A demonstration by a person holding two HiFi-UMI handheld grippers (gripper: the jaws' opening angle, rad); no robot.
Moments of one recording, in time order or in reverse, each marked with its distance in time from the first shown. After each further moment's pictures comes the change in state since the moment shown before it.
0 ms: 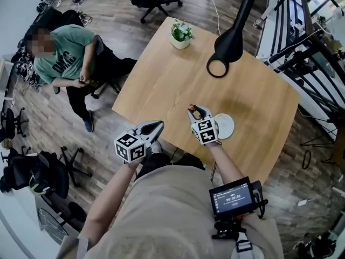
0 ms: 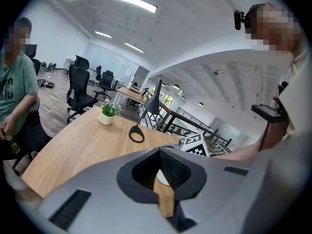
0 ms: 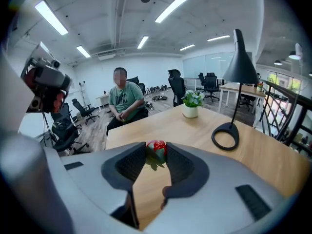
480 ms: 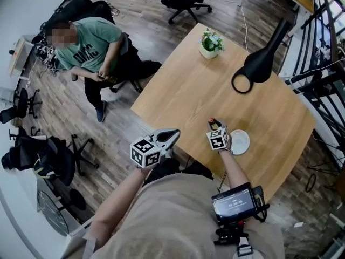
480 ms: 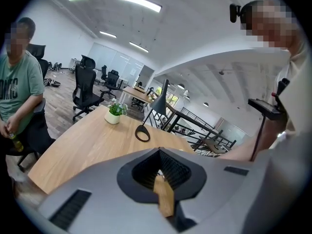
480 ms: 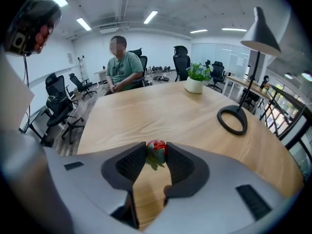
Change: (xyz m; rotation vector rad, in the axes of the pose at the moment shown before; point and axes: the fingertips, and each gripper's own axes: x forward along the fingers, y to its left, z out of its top) left arm -0.011 0.020 0.003 -0.028 0.003 0.045; right arm 0.071 -0.022 -0.092 -0.131 0.260 -0.044
